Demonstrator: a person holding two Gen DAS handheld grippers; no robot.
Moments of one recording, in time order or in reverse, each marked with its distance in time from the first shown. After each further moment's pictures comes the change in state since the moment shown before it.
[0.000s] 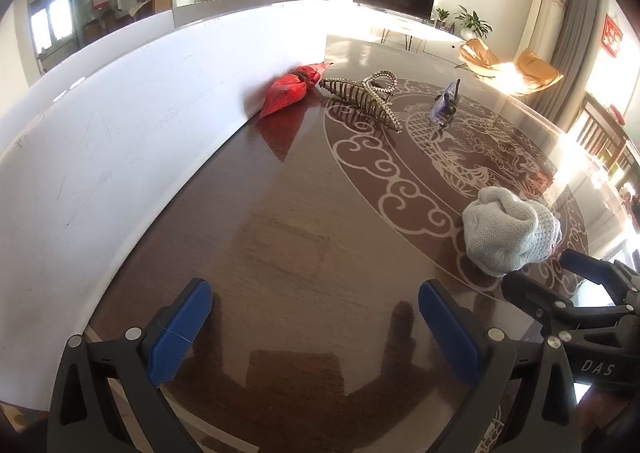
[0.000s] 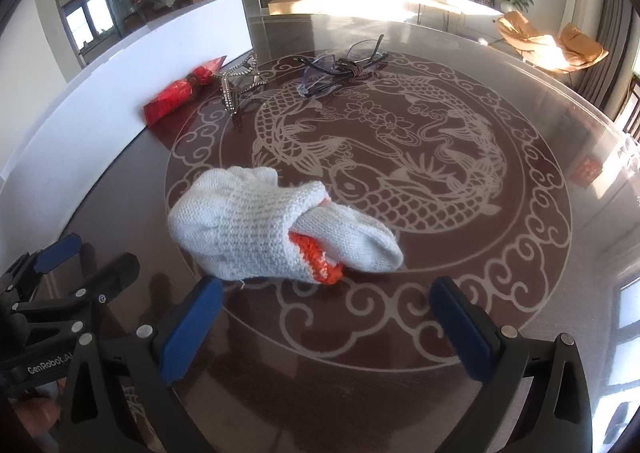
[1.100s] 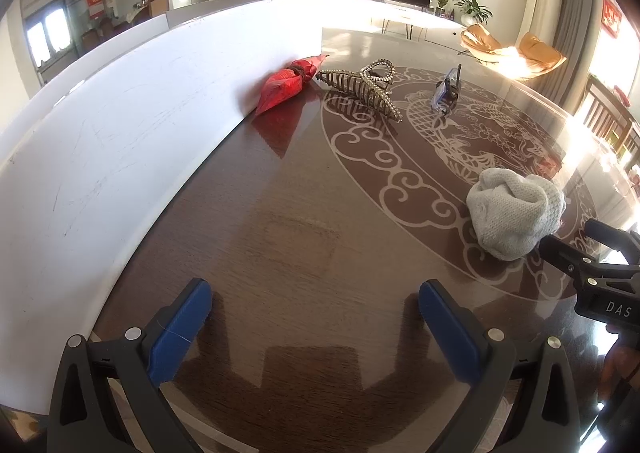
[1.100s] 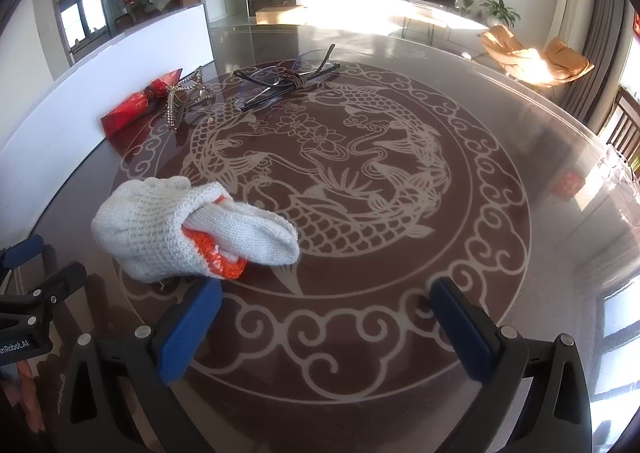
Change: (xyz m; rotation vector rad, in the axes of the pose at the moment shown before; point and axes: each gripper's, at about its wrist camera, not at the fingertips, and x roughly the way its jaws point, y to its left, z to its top) left arm 0.005 -0.008 0.002 0.053 0.026 0.040; right arm 0.008 -0.049 0.006 0.005 -0.036 -0.048
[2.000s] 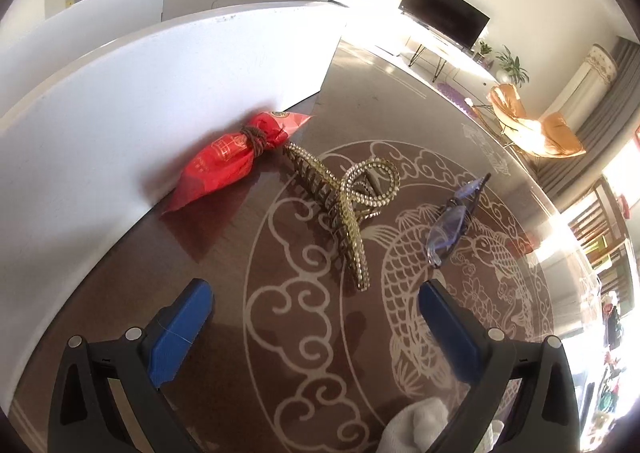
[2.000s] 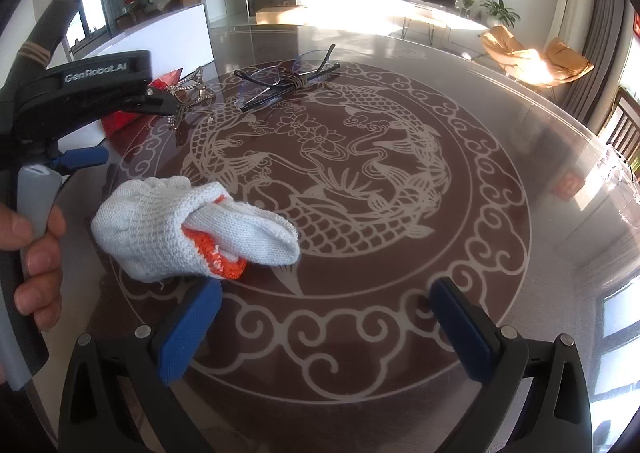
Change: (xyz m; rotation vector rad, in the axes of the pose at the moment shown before) left arm 0.069 -0.025 0.118 -0.310 0.043 -0.101; right arm 0.000 0.000 0.000 -0.001 0.000 -0.001
